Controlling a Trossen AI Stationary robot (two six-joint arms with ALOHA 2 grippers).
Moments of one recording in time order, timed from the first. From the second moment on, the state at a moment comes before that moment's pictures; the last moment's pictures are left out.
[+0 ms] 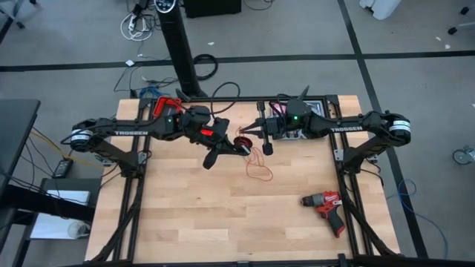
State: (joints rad) left arm 0.18 1.39 1.06 -0.06 0.48 -0.03; right arm -0.26 1.42 0.86 0.60 -0.41 -0.46
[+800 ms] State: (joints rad) left arm 0.18 1.39 1.06 0.12 0.44 0.20; right arm -0.25 1.42 0.86 0.59 -0.44 -0.45
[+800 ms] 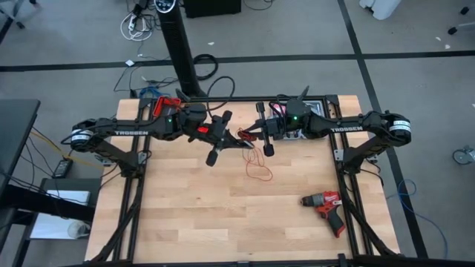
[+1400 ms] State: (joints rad) left arm 0.18 1.39 1.06 0.16 0.35 0.25; right arm -0.26 1.42 0.86 0.57 -0.44 -0.44
